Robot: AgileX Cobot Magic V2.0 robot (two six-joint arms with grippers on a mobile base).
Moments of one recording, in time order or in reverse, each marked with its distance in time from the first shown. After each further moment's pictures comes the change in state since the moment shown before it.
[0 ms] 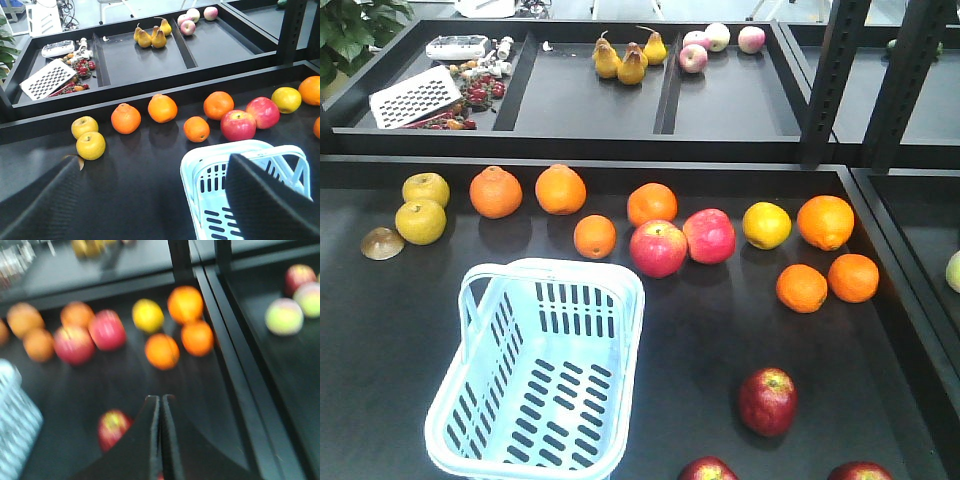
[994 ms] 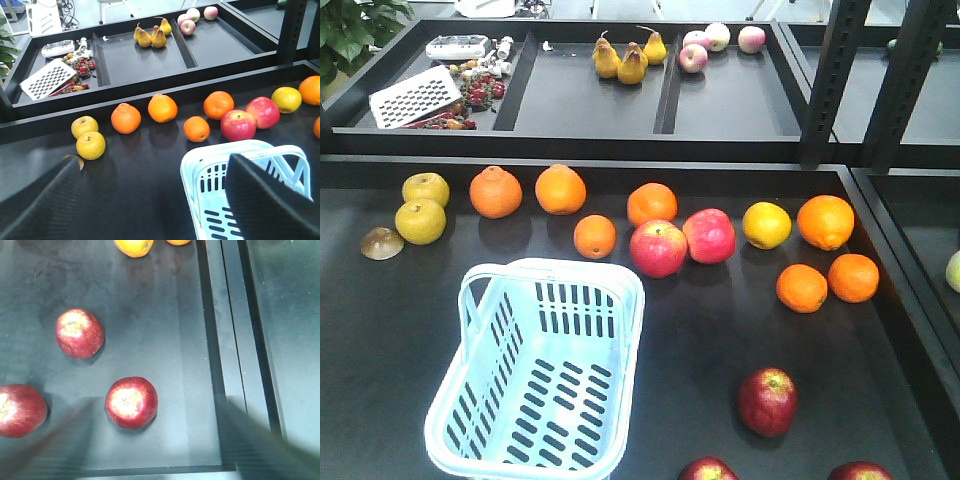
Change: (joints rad) left arm 0.000 0.000 0.000 0.000 0.000 0.000; right arm 0.000 0.264 -0.116 0.000 0.283 -0.133
